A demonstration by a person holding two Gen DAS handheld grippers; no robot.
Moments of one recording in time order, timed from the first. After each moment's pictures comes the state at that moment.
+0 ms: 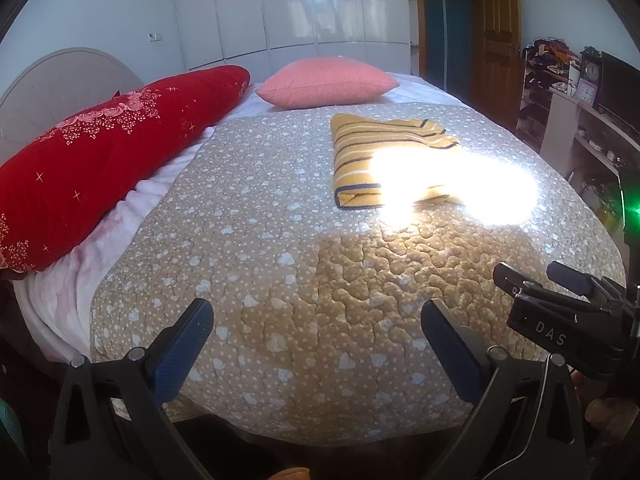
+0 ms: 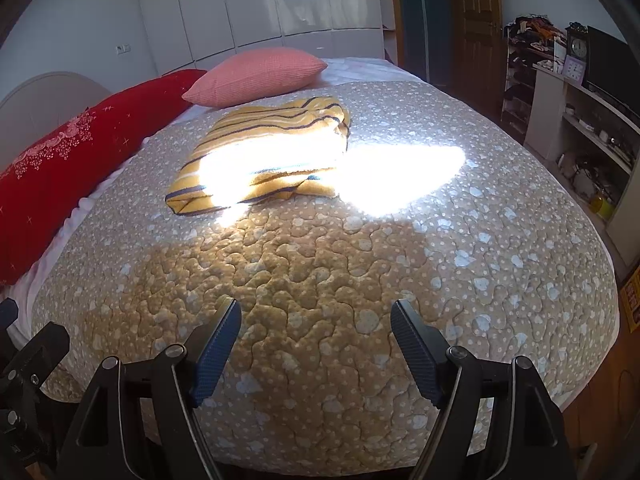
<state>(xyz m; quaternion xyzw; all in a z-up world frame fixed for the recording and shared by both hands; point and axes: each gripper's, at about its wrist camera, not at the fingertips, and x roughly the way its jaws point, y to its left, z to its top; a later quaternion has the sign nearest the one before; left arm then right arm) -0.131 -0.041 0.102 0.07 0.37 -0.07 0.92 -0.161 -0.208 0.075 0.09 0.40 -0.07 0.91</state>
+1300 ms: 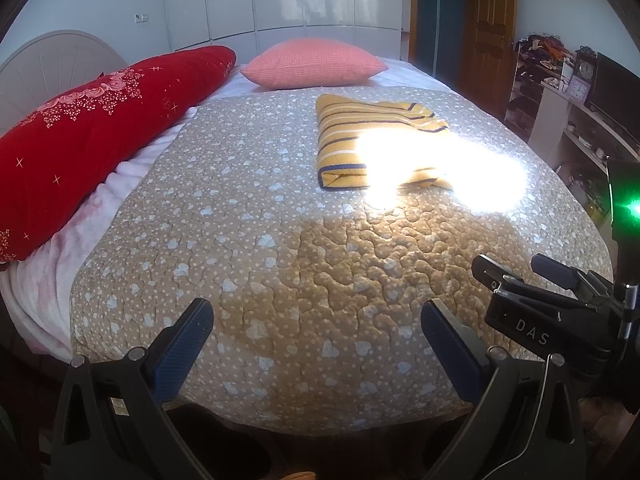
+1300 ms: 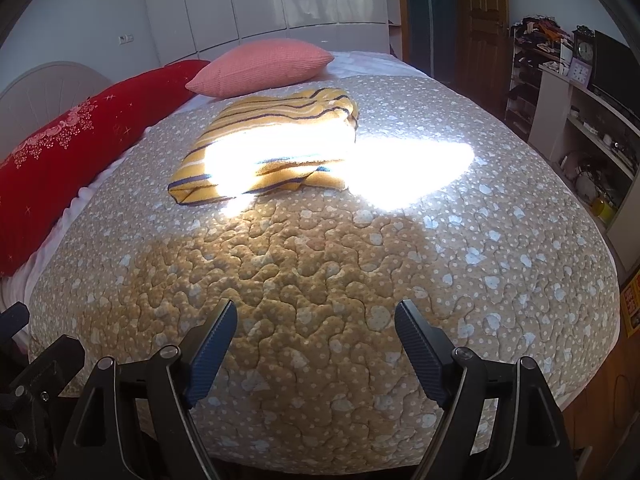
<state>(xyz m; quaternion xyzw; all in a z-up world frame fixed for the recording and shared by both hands) -0.126 -0.042 0.093 0.05 0.40 -0.10 0.91 -0.155 -0.203 0.069 0.08 0.41 -0.07 0.91</state>
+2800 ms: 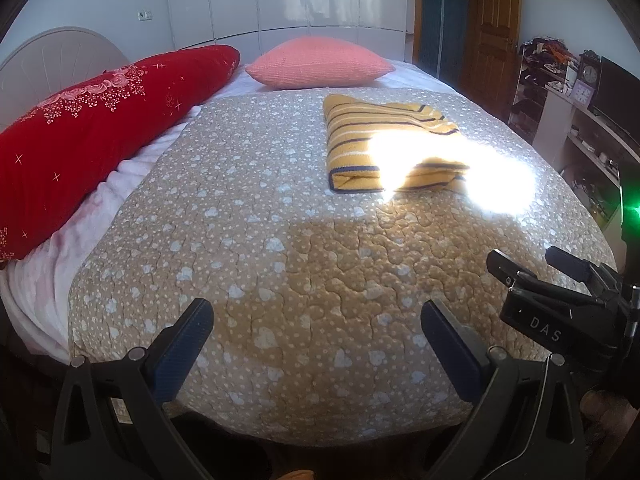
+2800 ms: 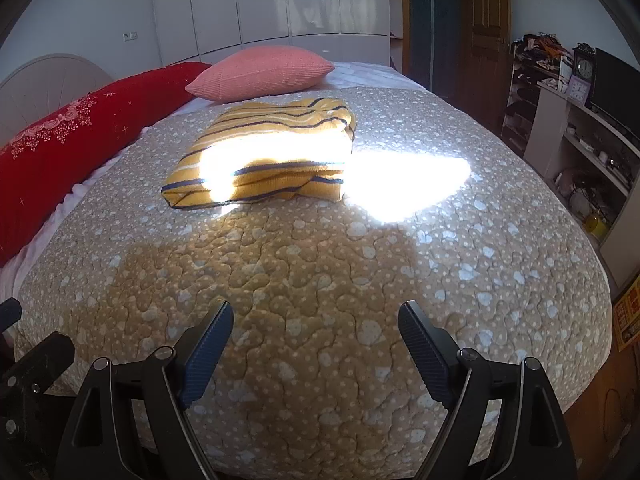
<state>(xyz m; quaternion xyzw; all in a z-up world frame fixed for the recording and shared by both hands) -0.113 -0.034 0.088 0.05 0.40 -0.09 0.91 -0.149 -0.202 0.070 0.05 0.40 -0.08 0.91</state>
